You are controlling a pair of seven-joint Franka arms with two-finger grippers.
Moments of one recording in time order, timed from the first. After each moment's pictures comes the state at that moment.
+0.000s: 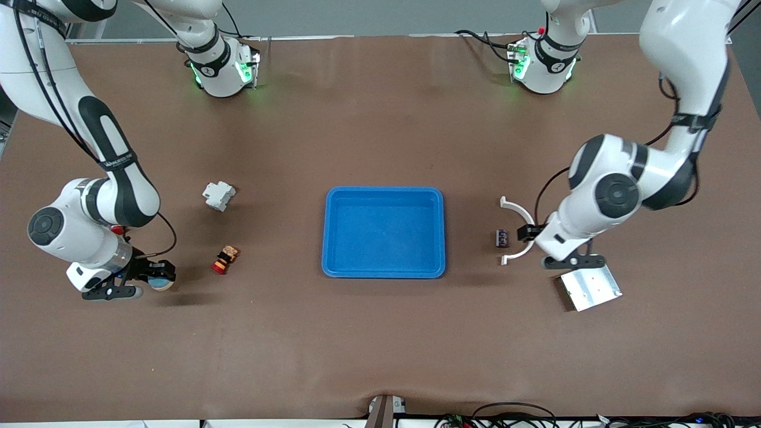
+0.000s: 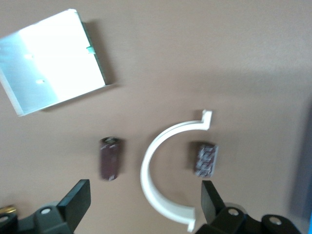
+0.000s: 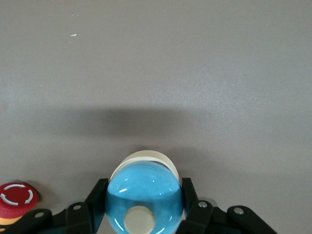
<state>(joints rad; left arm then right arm) 0.31 0.40 -0.57 -1.83 0.25 2.07 -0.35 -0.30 0.63 0.19 -1.80 -0.04 2.50 -0.18</state>
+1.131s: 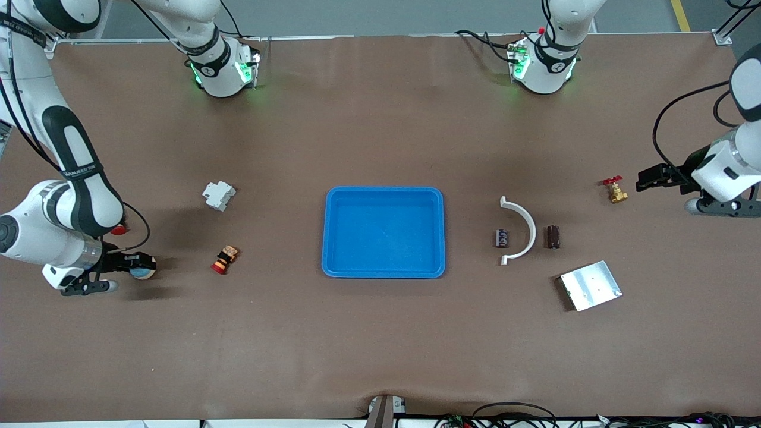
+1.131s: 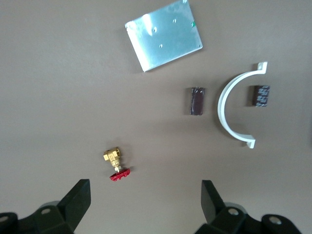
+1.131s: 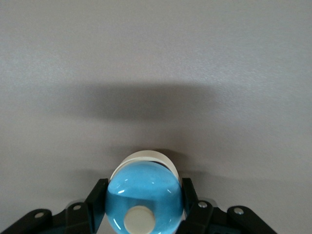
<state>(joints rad) 0.79 0.01 -0.71 -1.89 0.00 1.83 0.14 -0.43 0.71 0.20 -1.71 -0.02 2.36 -0.35</state>
